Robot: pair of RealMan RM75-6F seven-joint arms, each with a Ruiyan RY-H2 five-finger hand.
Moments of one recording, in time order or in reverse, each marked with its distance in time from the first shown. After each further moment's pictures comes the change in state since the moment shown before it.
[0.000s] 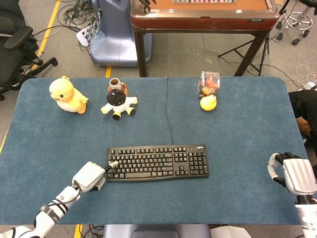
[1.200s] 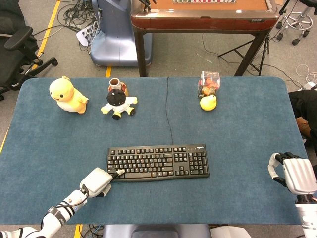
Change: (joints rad) left arm -0.077 -0.037 0.071 -0.031 -0.097 -0.012 0.078; right arm 0.002 0.003 0.000 0.001 0.004 -0.009 0.004
